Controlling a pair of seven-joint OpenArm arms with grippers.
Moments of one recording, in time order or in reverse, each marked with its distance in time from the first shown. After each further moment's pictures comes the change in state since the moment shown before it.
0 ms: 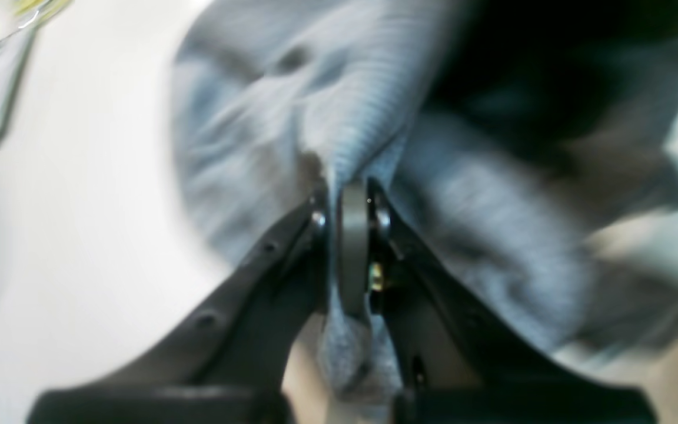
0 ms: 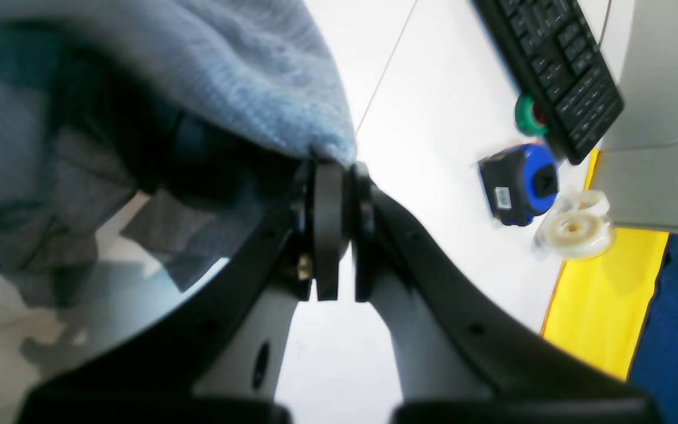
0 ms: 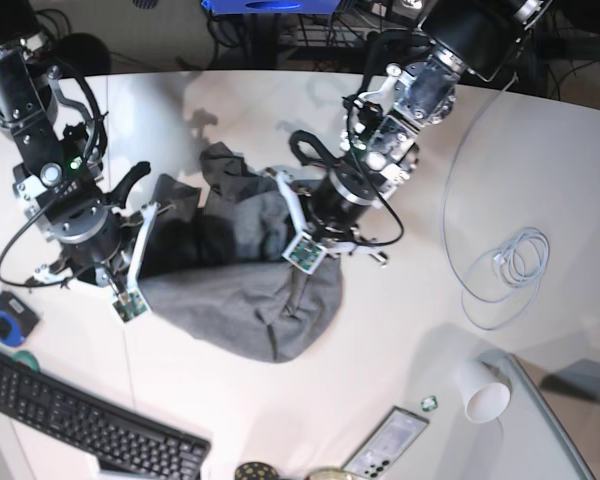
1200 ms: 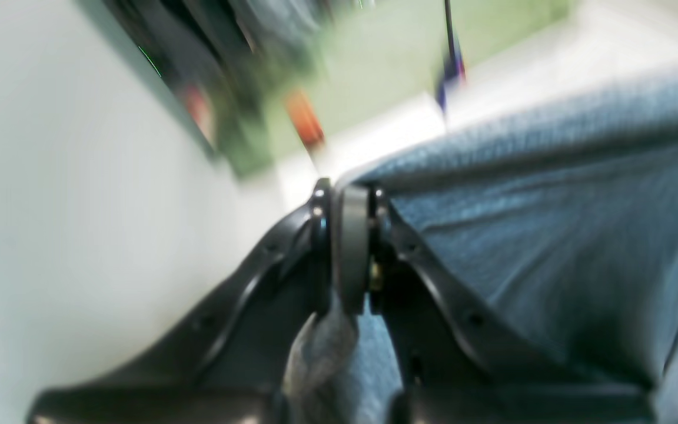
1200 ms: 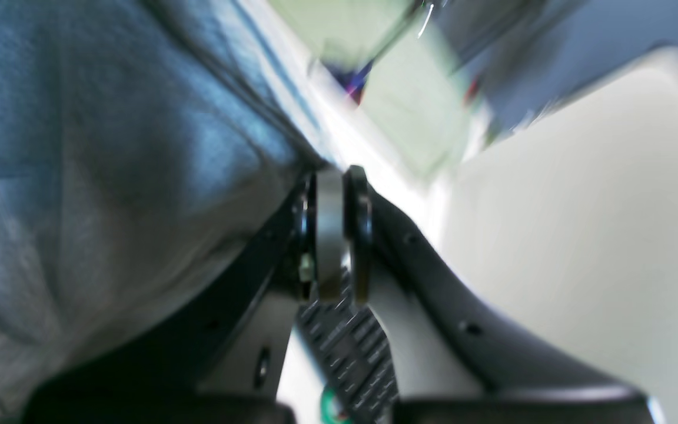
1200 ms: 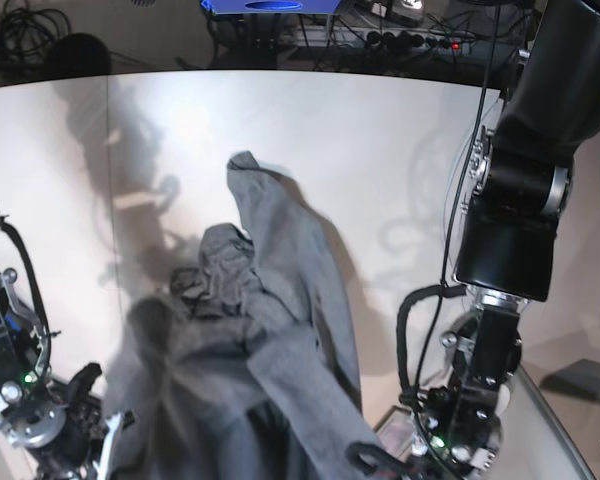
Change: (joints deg) left arm -41.2 3.8 -15.4 -10.7 -0.7 -2.6 2.1; right arm 35.5 3.5 -2.5 -29.6 0.7 10.6 35.6
